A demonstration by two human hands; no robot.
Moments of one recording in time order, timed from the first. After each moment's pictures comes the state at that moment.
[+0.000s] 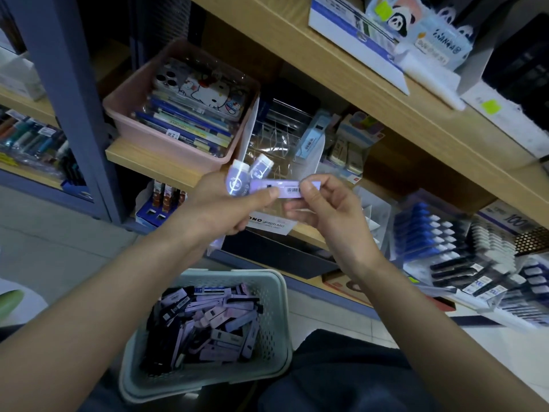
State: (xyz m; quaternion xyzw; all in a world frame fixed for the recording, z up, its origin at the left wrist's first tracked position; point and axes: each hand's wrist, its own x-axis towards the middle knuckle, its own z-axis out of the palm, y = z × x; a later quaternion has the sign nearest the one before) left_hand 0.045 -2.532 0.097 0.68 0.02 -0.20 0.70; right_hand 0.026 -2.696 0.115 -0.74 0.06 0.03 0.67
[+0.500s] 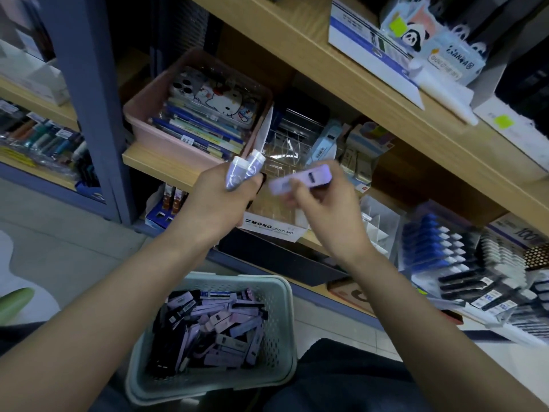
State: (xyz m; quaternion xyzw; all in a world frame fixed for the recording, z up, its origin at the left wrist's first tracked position) left_hand 0.048 -2.521 0.099 0.70 0.06 -0.12 0.70; right_hand 0.044 -2.676 0.115 -0.89 -0.02 -0.04 0.45
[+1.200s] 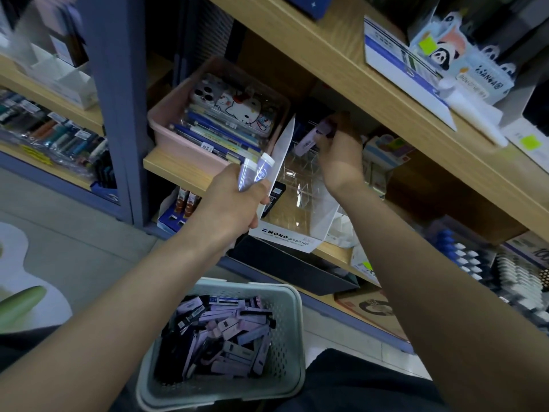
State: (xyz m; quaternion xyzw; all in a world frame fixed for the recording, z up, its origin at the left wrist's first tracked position) left_hand 0.060 -2.509 0.094 0.68 0.07 -0.13 0.72; right_hand 0.162 -2.675 0.104 -0.96 0.06 -0.13 0.24
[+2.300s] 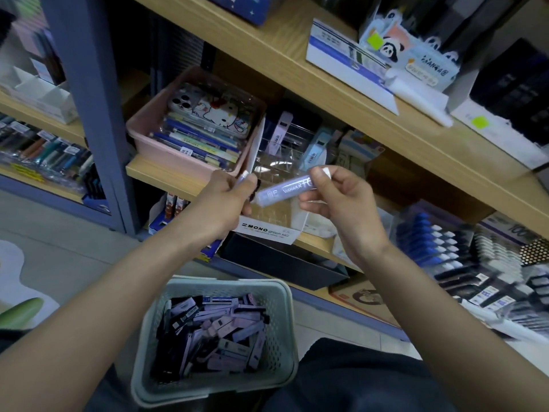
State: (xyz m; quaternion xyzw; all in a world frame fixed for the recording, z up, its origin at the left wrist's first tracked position) left_hand 0.058 -2.526 0.089 0.71 0.03 -0.18 0.69; right_hand 0.035 -2.690 0.142 -0.77 0.08 -0.01 0.63
